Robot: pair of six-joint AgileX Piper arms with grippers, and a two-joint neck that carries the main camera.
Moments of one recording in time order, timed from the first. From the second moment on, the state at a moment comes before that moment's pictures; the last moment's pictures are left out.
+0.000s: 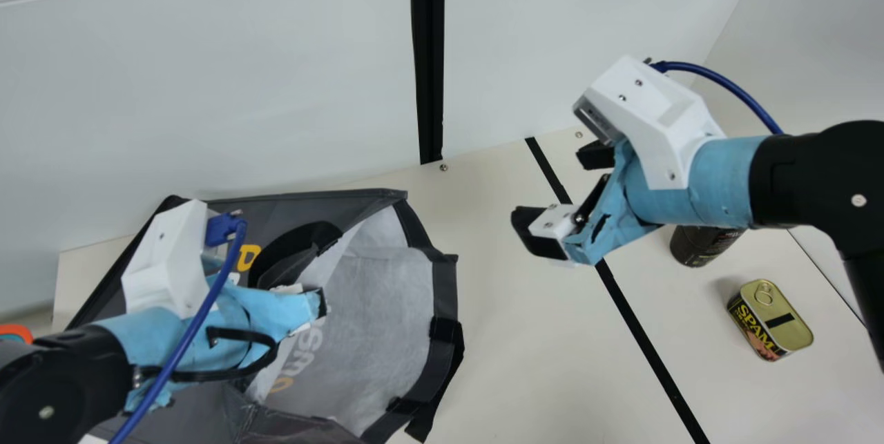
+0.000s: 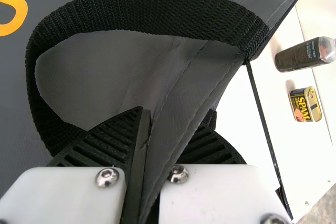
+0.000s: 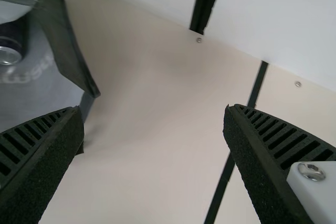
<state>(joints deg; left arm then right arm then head) -34.2 87.8 -85.2 -18.3 54.0 -18.6 -10.8 73.0 -88.7 22.7 70.0 -36.6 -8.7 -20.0</state>
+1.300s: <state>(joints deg) -34.2 87.8 -85.2 -18.3 54.0 -18.6 -27.0 64.2 -85.3 9.1 70.0 -30.5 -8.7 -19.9</state>
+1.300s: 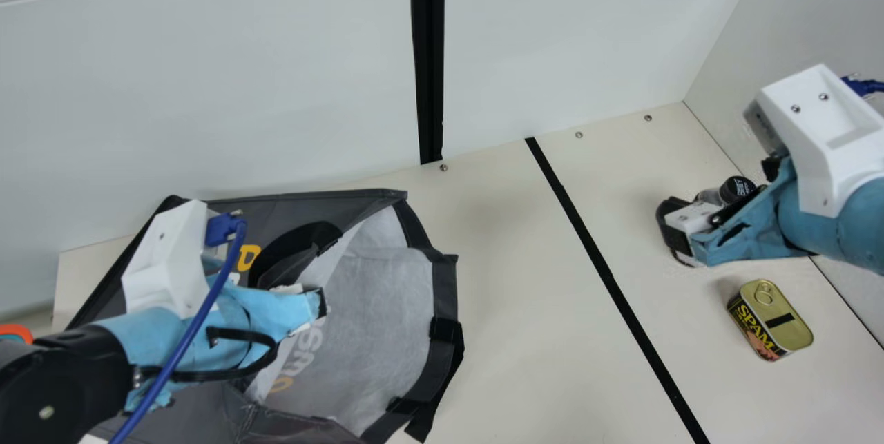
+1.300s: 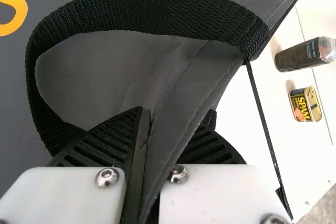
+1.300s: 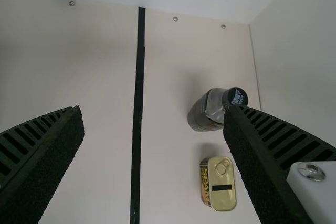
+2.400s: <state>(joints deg) -34.2 87.8 -85.2 -18.3 54.0 -18.6 -40.8 59.9 -82.2 10.5 70.0 -24.1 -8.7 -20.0</state>
